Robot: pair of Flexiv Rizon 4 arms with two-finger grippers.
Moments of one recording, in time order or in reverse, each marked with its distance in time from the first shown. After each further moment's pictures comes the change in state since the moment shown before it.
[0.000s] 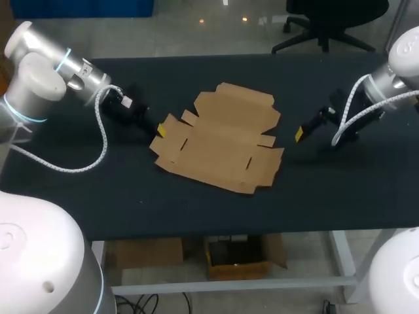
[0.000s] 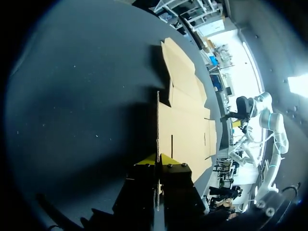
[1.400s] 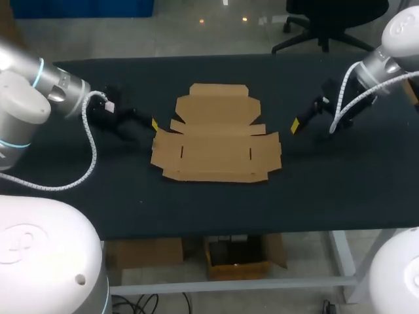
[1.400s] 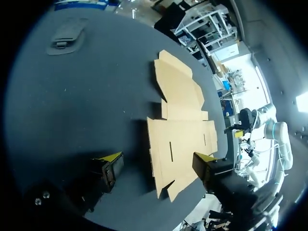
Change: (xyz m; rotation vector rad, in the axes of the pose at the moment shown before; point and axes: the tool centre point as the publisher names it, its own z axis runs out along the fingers) left arm 0.006 0.026 -0.046 0.200 -0.108 -0.116; right arm 0.011 0.024 -0.004 0.068 0.001 -0.073
